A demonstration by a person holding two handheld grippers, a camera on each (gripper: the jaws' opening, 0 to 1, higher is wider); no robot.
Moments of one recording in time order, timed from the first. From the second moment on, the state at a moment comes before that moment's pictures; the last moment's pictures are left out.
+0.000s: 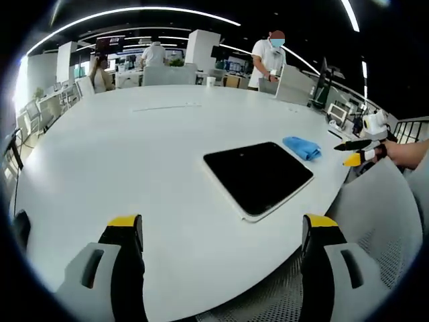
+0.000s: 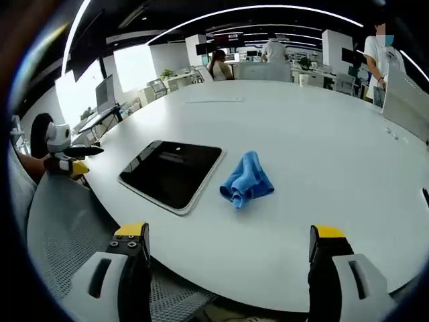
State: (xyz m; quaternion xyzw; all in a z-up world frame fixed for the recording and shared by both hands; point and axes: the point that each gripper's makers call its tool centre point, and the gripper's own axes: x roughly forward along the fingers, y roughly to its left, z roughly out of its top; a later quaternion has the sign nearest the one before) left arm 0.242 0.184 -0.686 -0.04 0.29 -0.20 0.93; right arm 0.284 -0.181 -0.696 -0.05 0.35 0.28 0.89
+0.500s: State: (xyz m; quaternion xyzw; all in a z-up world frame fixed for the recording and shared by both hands) left arm 0.239 0.184 -0.688 -0.04 0.30 -0.20 0.93; right arm 0.280 -0.174 -0.696 -0.05 0.36 0.28 0.89
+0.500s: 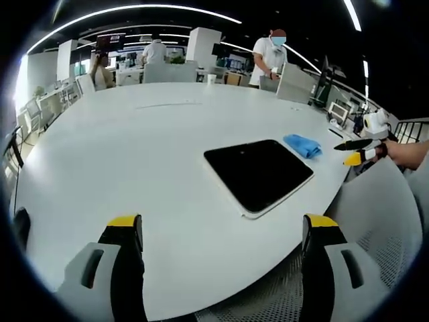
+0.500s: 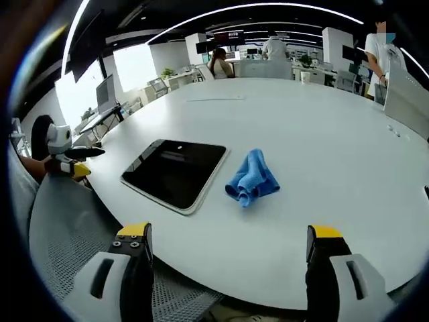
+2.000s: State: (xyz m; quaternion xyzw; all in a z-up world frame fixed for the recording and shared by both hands) left arm 0.243 0.180 -0.680 -0.06 0.27 -0.21 0.94; right arm 0.355 -0.165 -0.640 -0.12 0.45 0.28 0.84
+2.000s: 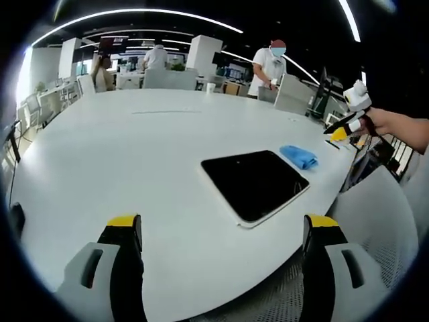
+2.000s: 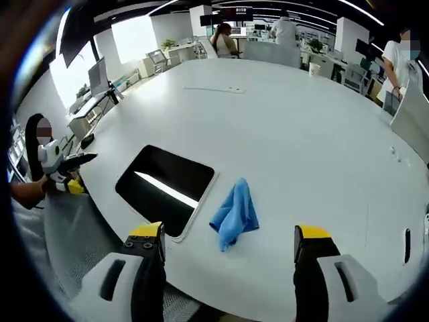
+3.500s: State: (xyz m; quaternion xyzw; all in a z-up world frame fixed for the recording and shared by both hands) left arm 0.244 0.183 -0.682 -0.07 0.27 -0.20 0.94; right arm 0.393 -0.154 -0.747 -0.03 0.57 0.17 0.81
